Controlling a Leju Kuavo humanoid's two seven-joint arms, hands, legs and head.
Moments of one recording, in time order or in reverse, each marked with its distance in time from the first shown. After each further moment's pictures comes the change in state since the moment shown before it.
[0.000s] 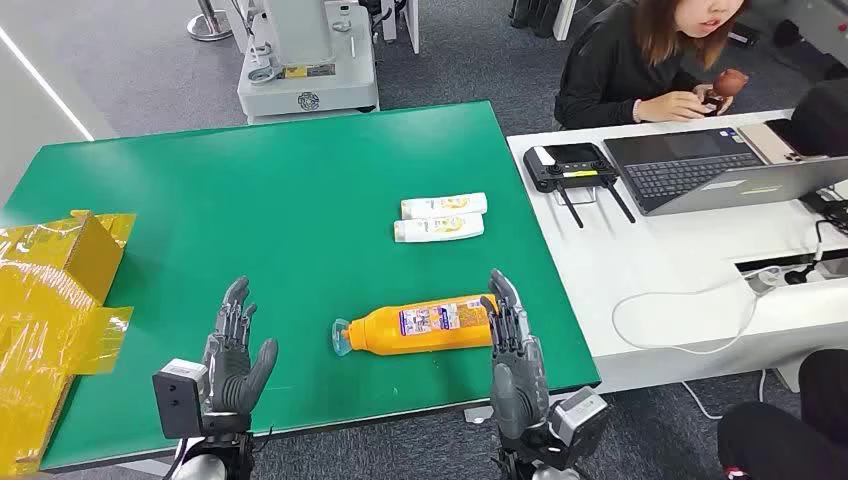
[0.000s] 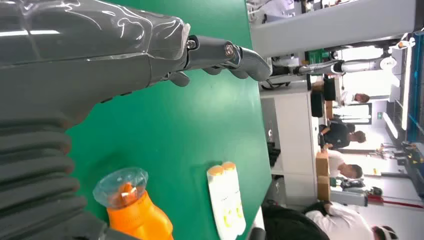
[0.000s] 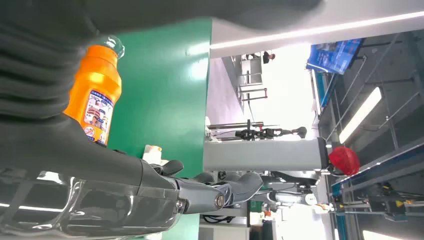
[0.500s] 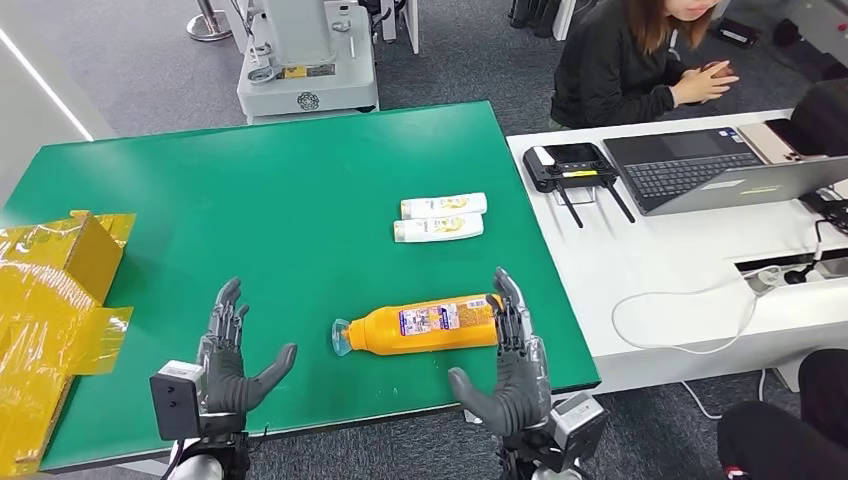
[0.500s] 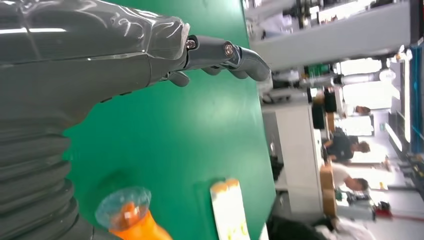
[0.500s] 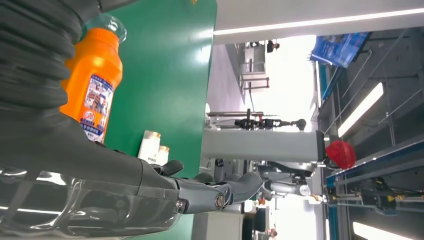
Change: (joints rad) left arm 0.001 0.001 0.028 0.001 -0.047 0.046 -0.005; right arm 0.001 0.001 -0.009 0.004 0.062 -0.053 0.000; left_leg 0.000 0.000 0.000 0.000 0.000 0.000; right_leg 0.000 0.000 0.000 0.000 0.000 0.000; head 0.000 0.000
